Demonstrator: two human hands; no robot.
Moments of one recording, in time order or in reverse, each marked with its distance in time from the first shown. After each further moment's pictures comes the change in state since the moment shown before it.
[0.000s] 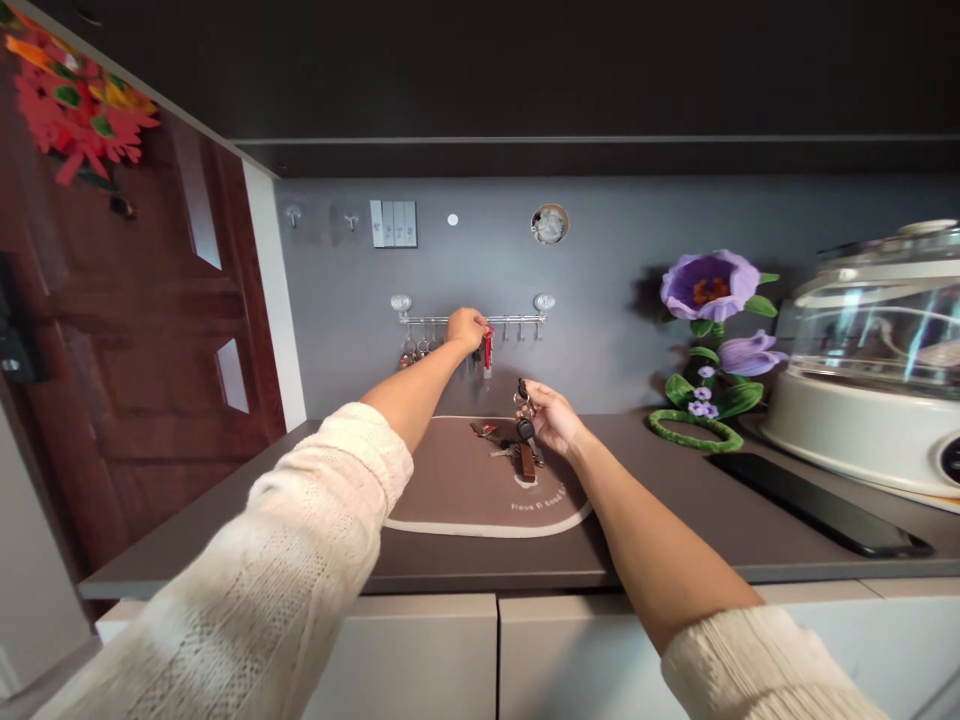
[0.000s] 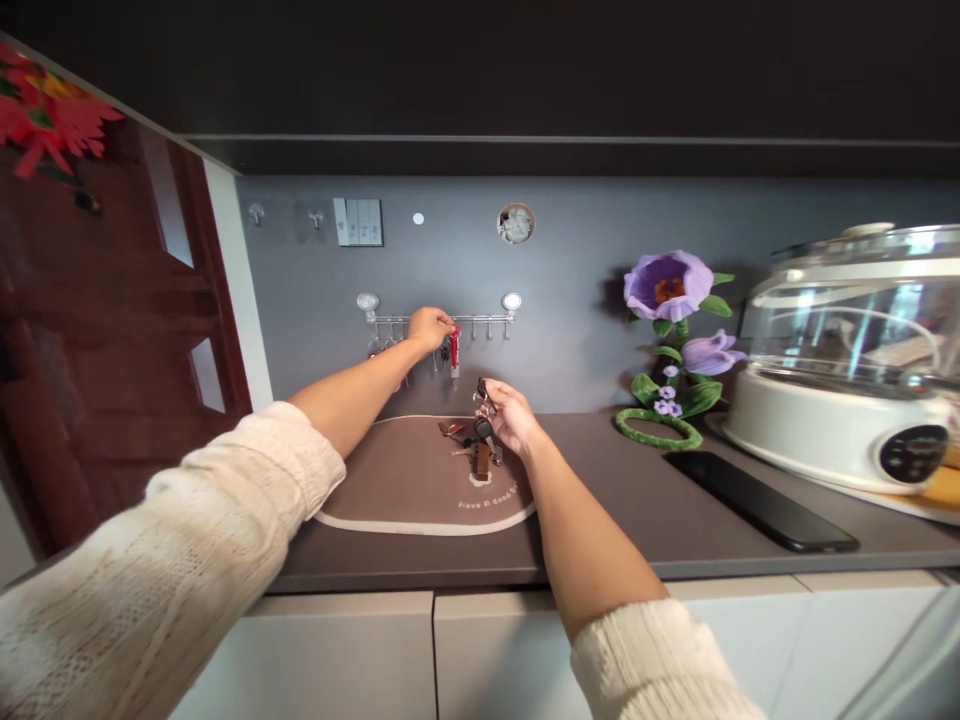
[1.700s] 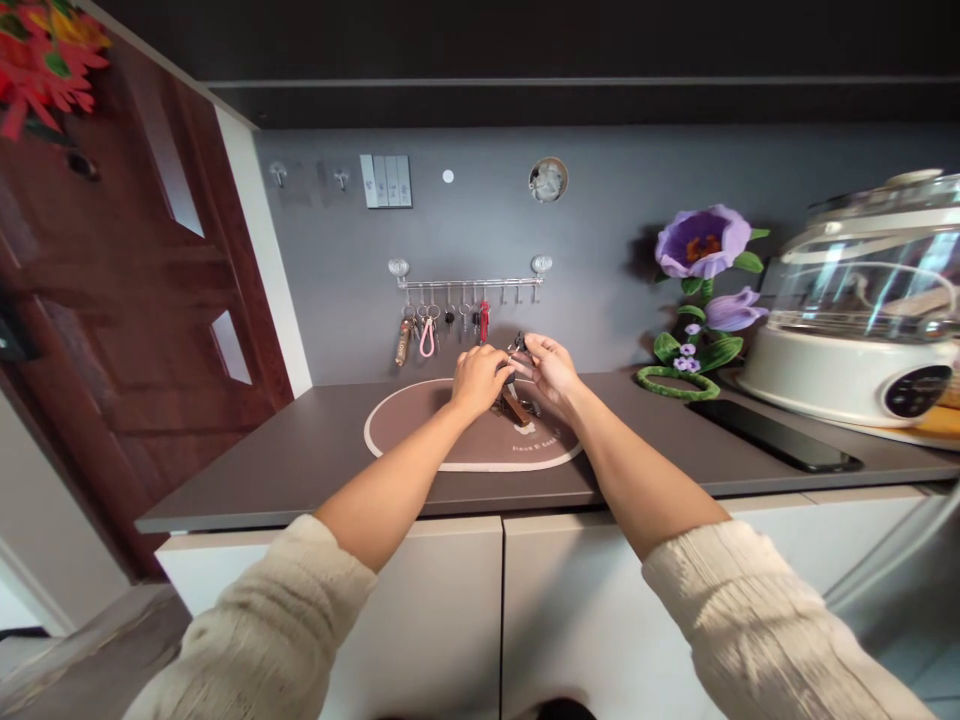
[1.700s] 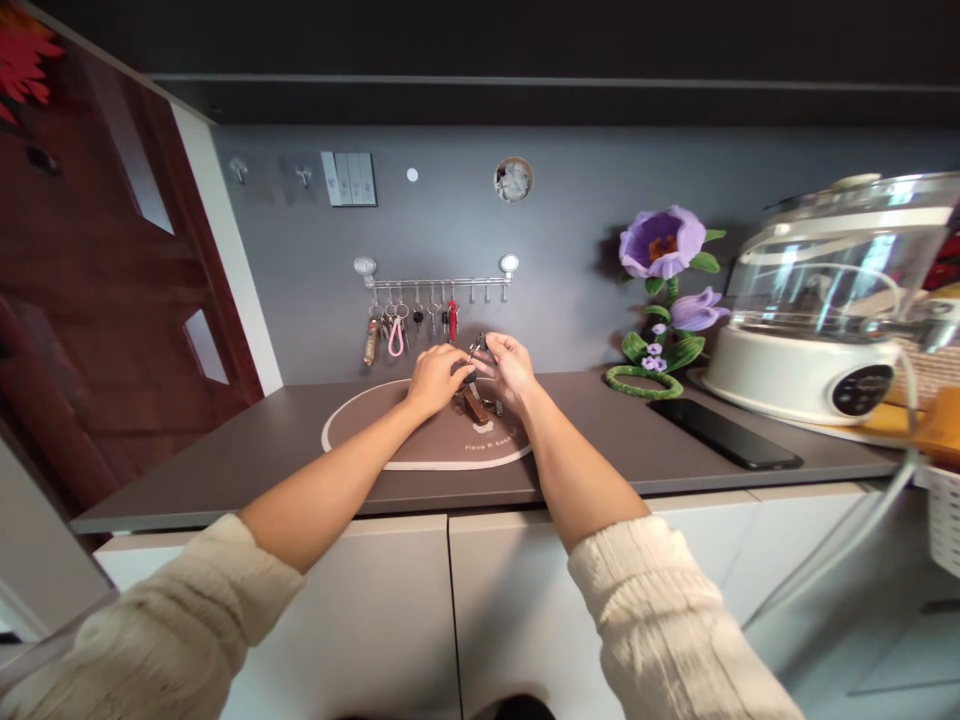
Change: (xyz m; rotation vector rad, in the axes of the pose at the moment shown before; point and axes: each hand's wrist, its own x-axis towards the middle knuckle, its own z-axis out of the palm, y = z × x) left_hand -0.161 0.000 0.000 0.265 -0.098 0.356; right_hand -0.008 -0.008 0.018 0.005 0.102 -0.120
